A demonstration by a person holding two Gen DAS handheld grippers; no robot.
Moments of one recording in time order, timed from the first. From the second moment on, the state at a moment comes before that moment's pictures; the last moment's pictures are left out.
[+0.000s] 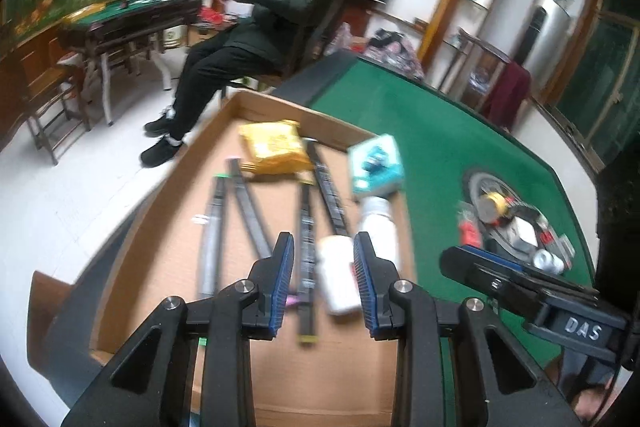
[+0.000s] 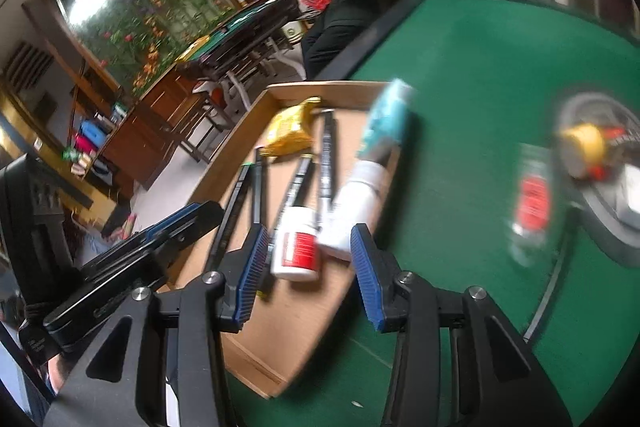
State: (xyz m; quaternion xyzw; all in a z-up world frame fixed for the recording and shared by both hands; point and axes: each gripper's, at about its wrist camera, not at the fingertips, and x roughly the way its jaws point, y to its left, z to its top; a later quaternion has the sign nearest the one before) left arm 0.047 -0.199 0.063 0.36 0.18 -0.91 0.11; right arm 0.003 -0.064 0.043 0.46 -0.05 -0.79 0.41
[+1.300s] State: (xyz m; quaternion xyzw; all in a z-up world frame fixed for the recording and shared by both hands) left arm -0.060 -0.009 0.001 0.47 0.02 -0.88 -0.03; right arm -0.090 0.175 0.018 0.51 -0.06 -0.82 0.24
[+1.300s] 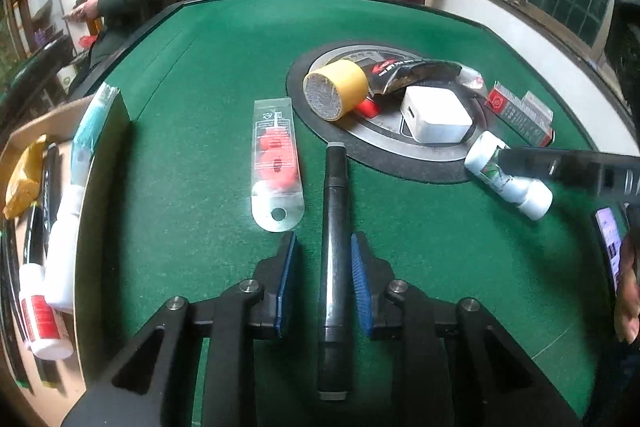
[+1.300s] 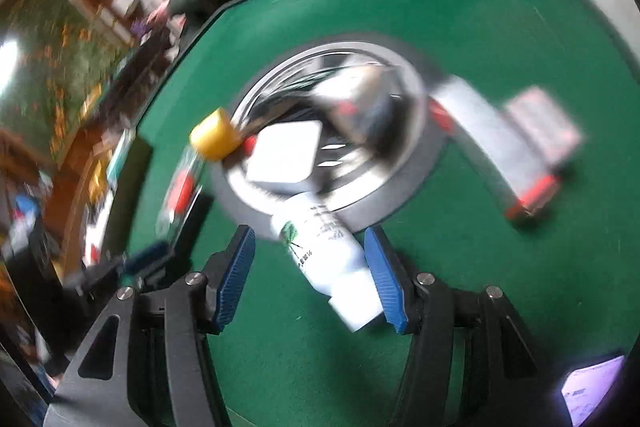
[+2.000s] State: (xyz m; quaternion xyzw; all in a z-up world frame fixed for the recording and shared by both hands) left arm -0.038 0.009 0.007 0.42 -0.02 -0.91 -0.02; right arm -0.059 0.132 0.021 0.46 0.05 -0.85 0.23
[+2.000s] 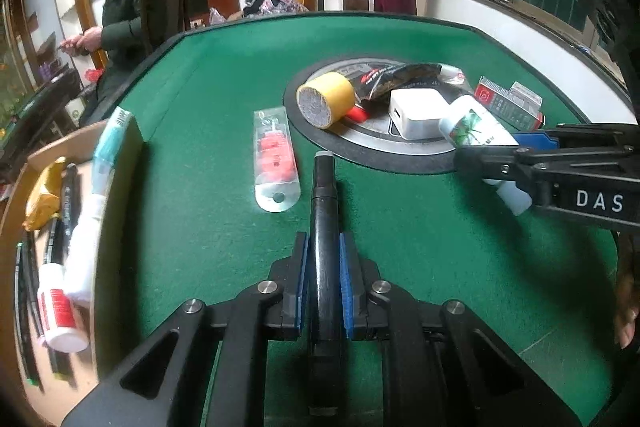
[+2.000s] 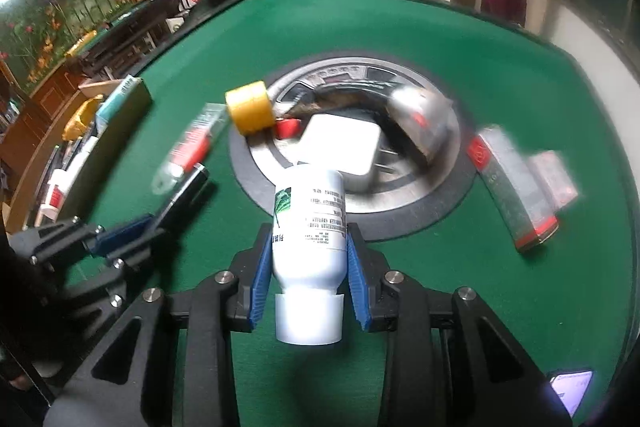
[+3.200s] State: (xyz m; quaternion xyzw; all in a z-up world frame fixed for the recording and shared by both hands) left arm 0.052 -0.132 0.076 0.31 0.06 -0.94 0.08; right arm 0.010 0.008 0.053 0.42 0.05 -0.83 0.36
